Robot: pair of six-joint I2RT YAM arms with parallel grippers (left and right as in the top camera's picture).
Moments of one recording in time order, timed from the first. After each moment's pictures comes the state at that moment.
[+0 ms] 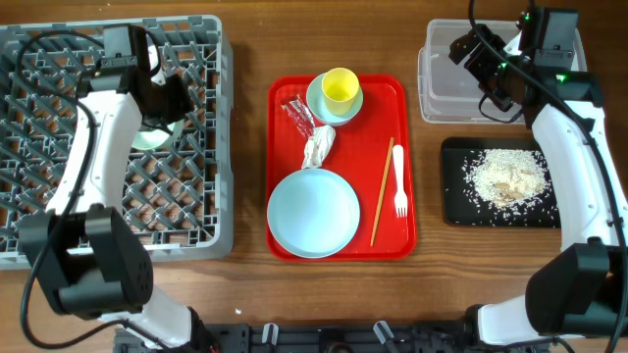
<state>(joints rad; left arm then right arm) 0.10 1.79 1.47 -0.85 0.13 -0.28 -0.07 1.65 1.44 -0.62 -0.20 0.65</state>
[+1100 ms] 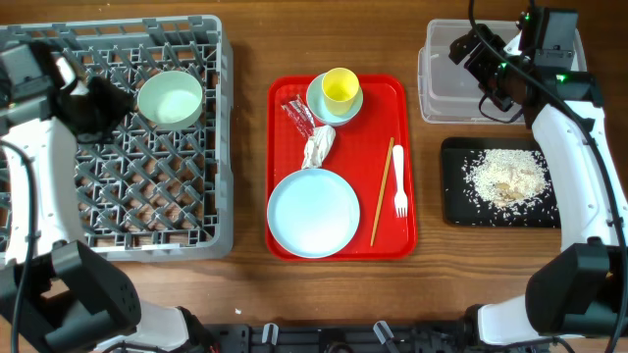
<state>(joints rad) 0.37 1.67 1.44 -0.85 0.25 -0.46 -0.07 1.65 1.44 -0.62 -0.20 0.65</state>
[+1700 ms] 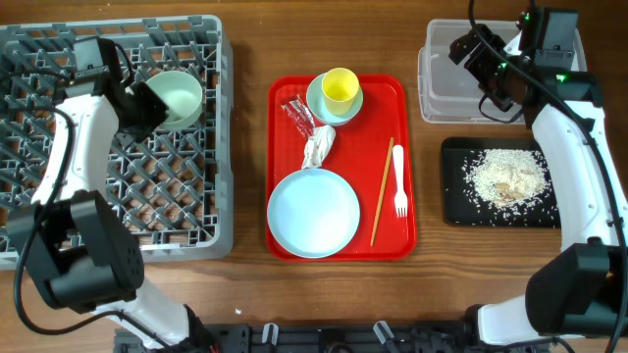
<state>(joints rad) 0.22 1.84 1.44 -0.84 0.10 -0.52 -0.07 1.65 1.44 -0.62 -0.20 0.65</state>
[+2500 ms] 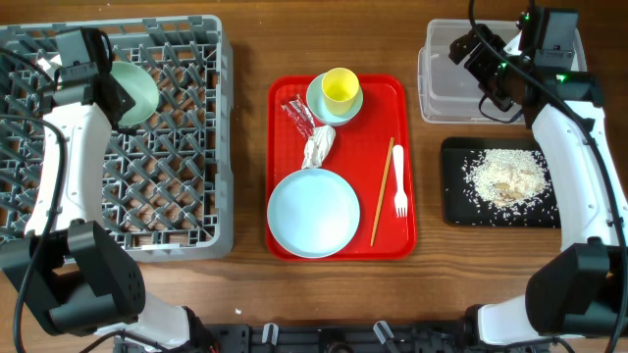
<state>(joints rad) 0.22 1.73 1.44 -0.76 -0.41 -0.44 -0.07 1.65 1.44 -0.62 -0.20 0.65</state>
